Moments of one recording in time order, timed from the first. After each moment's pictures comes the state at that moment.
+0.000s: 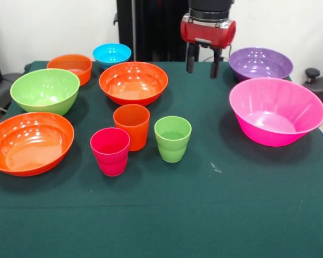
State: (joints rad) arm -0.18 -0.78 0.01 2.06 0.03 0.14 2.11
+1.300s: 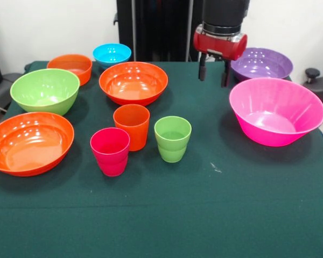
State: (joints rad) arm -0.09 -0.70 -0.03 2.04 0.16 0.13 2.11
